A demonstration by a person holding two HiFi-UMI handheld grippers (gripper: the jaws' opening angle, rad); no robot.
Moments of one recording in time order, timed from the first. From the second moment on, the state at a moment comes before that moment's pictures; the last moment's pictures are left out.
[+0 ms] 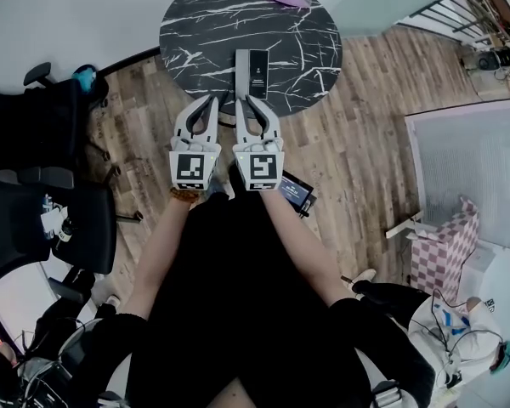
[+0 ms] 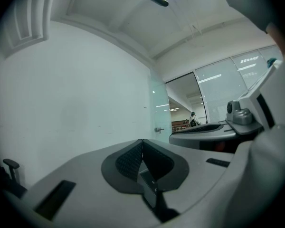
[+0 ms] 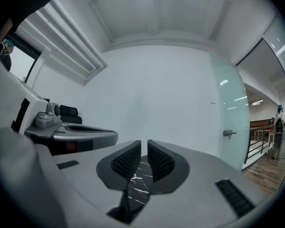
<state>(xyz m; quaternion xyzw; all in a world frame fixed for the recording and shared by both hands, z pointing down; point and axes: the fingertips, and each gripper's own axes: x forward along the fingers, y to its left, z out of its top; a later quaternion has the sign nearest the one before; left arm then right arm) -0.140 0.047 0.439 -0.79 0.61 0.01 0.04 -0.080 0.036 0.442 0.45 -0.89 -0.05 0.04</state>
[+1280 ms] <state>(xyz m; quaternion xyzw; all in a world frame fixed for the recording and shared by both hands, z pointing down) -0.156 0.049 0.439 -0.78 0.62 0.03 0.02 -0.095 0.029 0.449 0.44 -0.89 -0.06 0.08</state>
